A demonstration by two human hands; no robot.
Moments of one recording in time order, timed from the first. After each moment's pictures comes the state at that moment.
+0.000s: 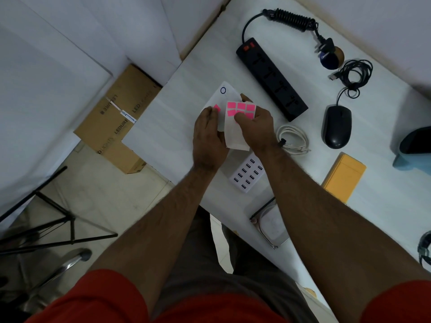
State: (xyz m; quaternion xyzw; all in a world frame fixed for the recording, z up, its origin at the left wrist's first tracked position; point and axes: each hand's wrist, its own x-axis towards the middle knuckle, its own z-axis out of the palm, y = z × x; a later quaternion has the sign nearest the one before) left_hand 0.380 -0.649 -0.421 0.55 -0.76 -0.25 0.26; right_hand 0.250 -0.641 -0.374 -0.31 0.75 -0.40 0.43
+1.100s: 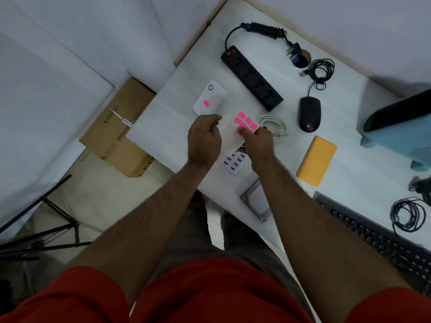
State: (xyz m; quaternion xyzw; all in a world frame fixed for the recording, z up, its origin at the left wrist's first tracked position) left_hand 0.380 -0.605 -0.326 0.52 -0.73 -0.29 0.32; right_hand 0.253 -0.553 -0.335 -0.09 0.74 -0.47 0.48
